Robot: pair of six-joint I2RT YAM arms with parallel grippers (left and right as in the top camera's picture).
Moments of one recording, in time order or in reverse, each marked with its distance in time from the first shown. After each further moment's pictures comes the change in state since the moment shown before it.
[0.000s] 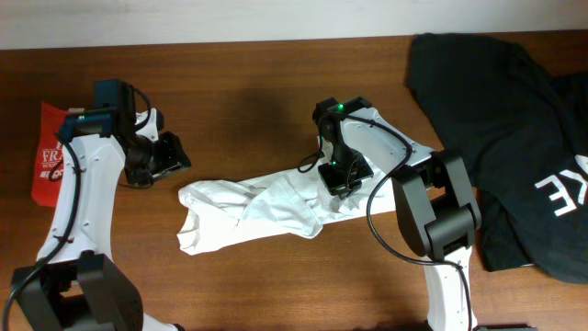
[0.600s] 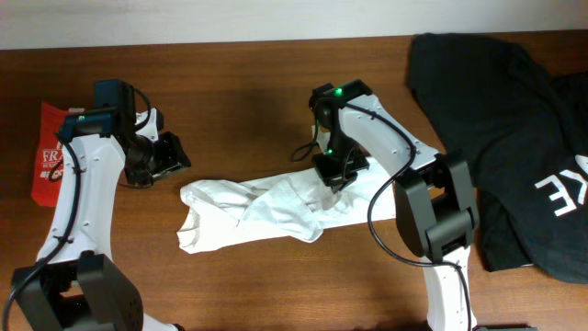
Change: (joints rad) left arm 0.000 0.000 0.000 0.000 0.000 0.000; right arm 0.023 0.002 0.166 -0.171 -0.089 0.003
